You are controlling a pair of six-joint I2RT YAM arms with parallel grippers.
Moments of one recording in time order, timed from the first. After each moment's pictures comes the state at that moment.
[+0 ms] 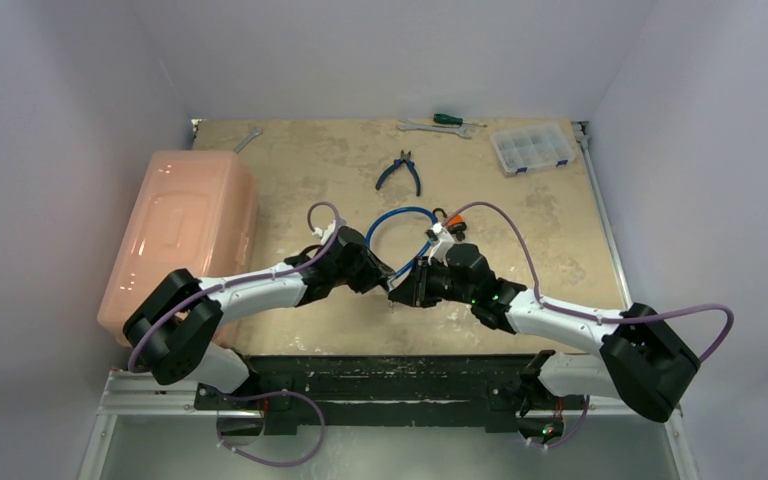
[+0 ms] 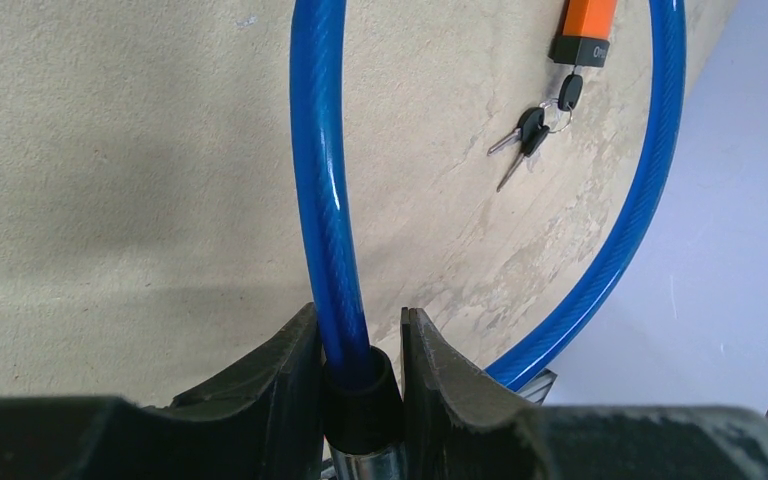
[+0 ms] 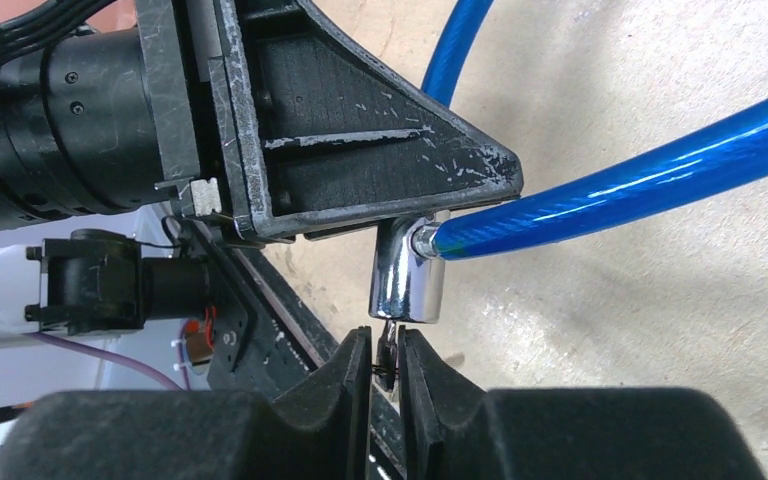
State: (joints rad) left arm -0.79 1.46 0.72 -0.02 -0.05 -1.38; right arm 0.79 1.22 0.48 0.26 -0.27 0.78
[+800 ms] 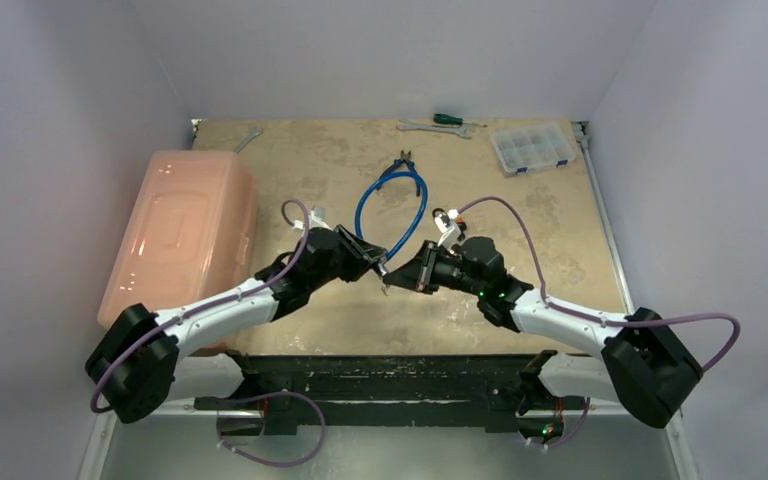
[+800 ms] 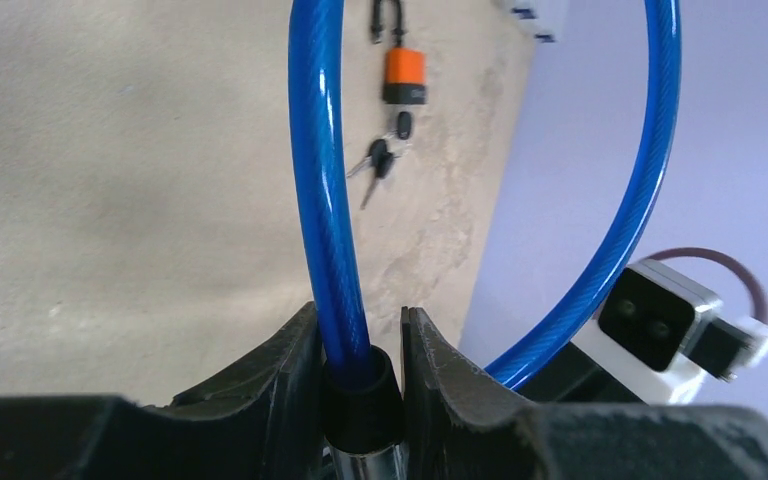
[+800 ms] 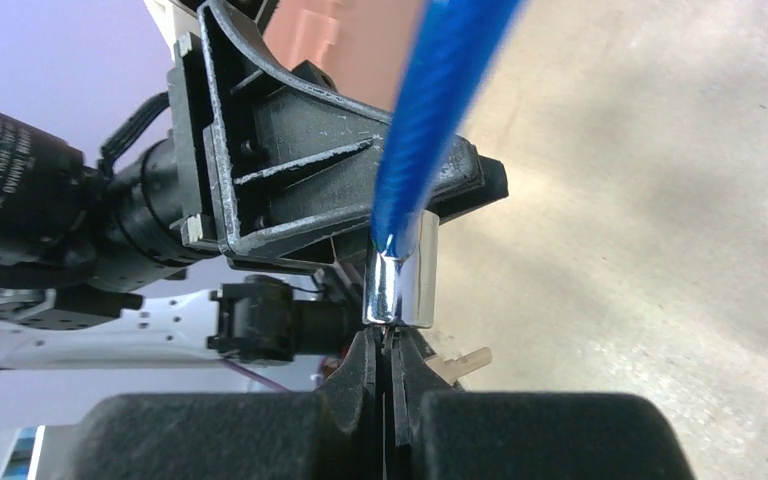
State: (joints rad) left arm -0.76 1.25 0.62 0.11 -0.08 -1.39; right arm 0.72 1.21 0.47 0.47 -0.39 1.00
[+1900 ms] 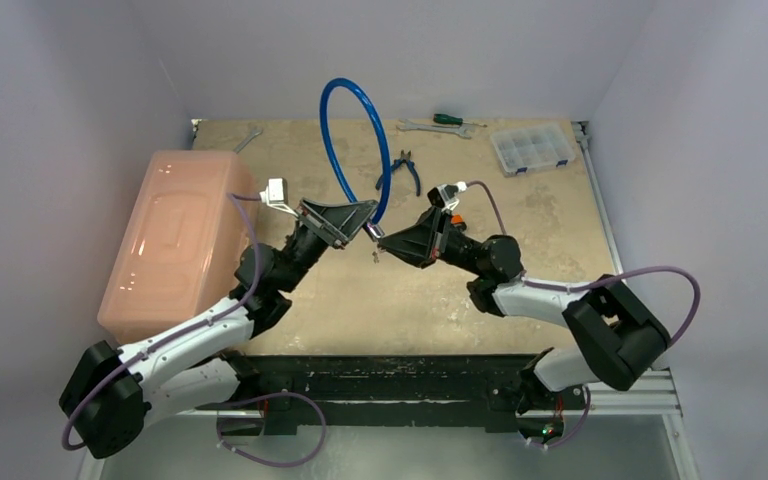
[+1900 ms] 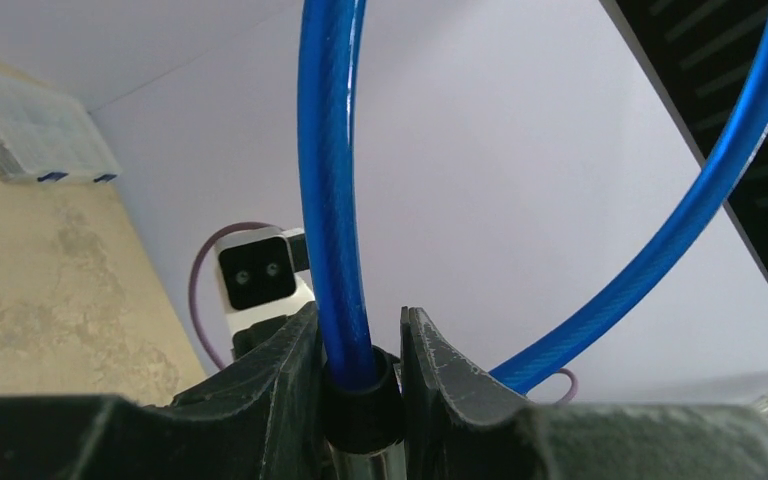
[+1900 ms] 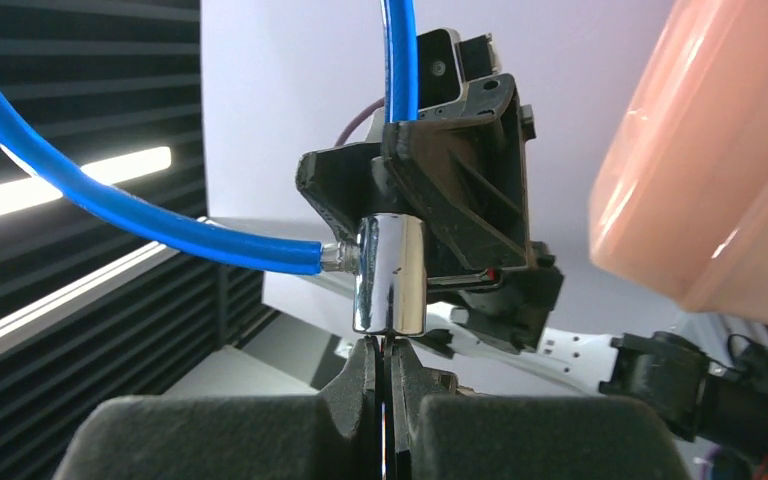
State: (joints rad) left arm -0.75 0.99 0.53 0.84 -0.03 -1.23; right arm 0.66 1.41 0.53 1.42 -0.59 1.79
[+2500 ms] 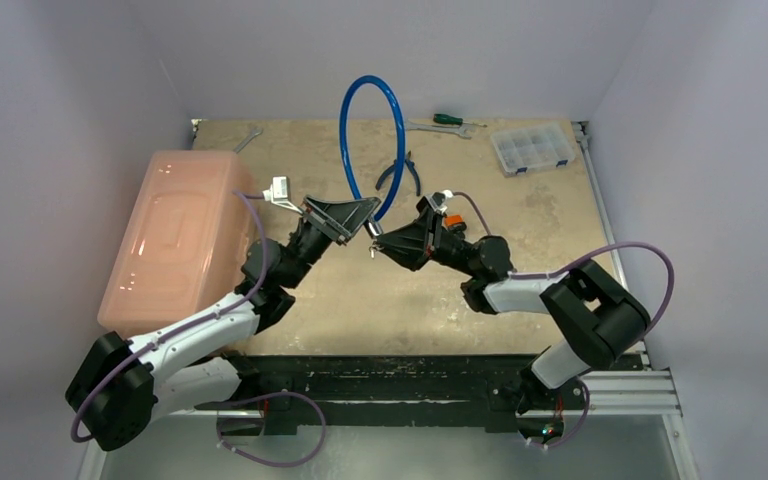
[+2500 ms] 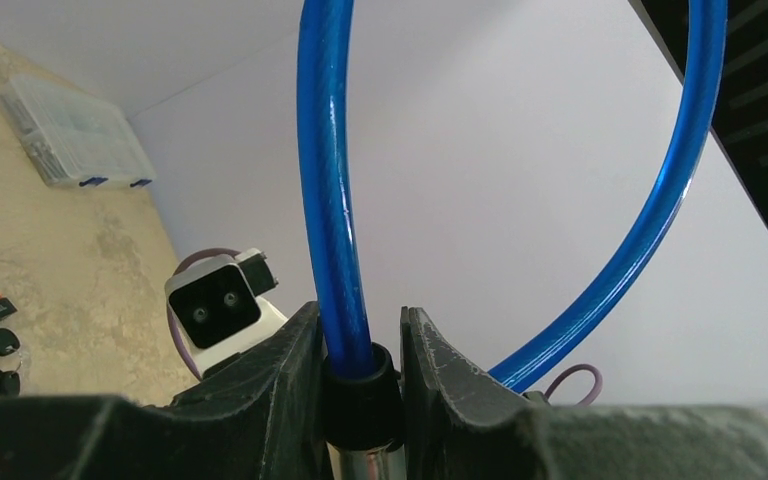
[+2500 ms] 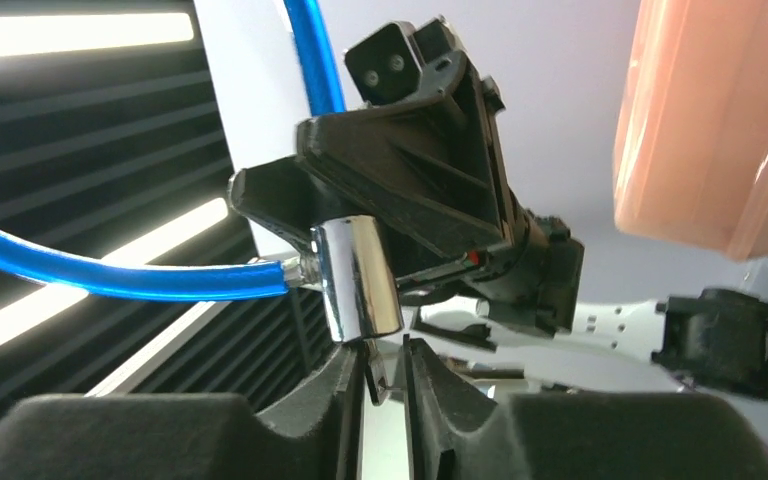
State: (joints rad) left arm -0.73 1.06 0.53 0.89 -0.02 -1.22; right arm 0.66 1.55 0.53 1.54 -0.58 2.04
